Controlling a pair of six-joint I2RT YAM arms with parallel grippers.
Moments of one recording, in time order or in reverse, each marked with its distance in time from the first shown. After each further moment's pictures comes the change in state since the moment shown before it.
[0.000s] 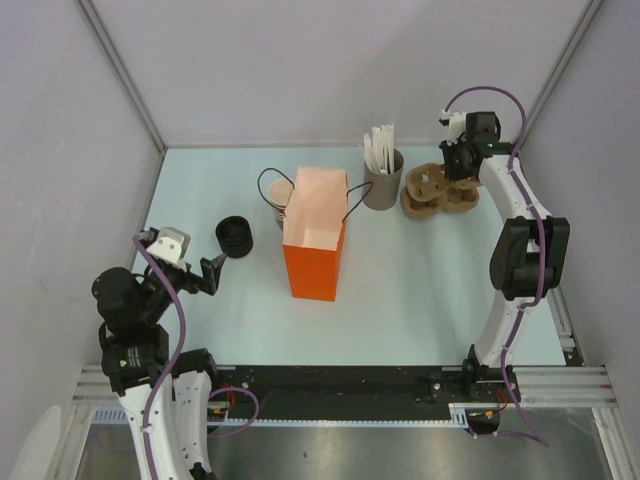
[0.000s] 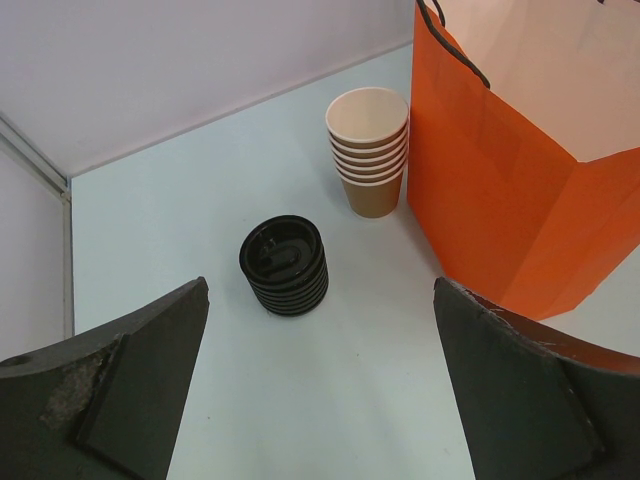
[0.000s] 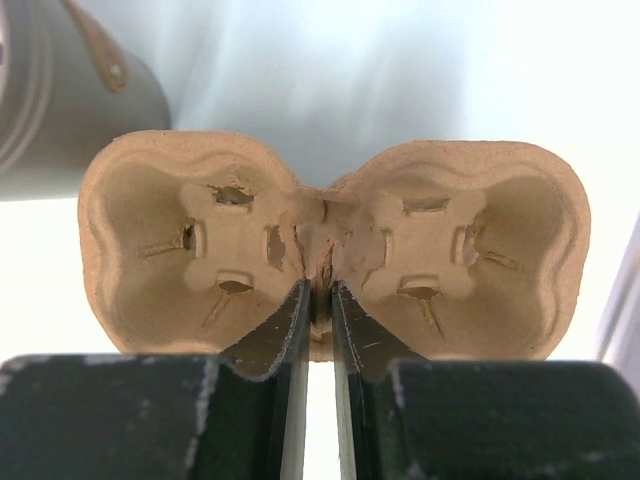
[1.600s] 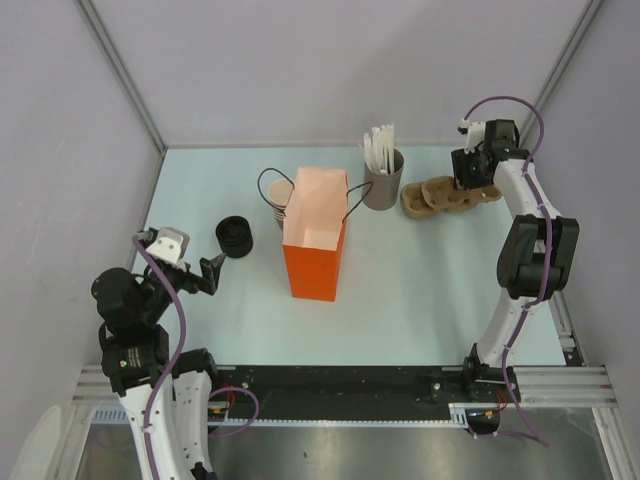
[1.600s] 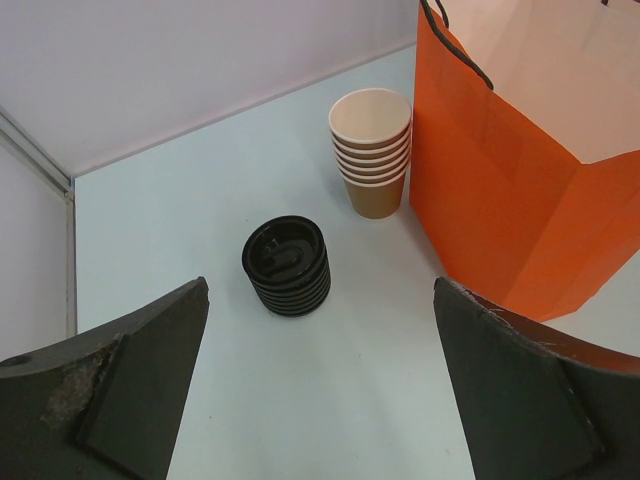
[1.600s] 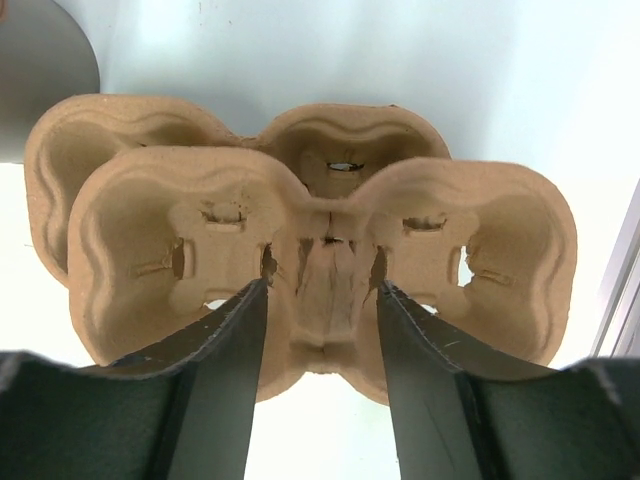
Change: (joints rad) left arm 0.009 -0.002 0.000 0.002 0.003 0.000; right arm -0.102 0.003 -0.053 -0.014 -0.055 -0.012
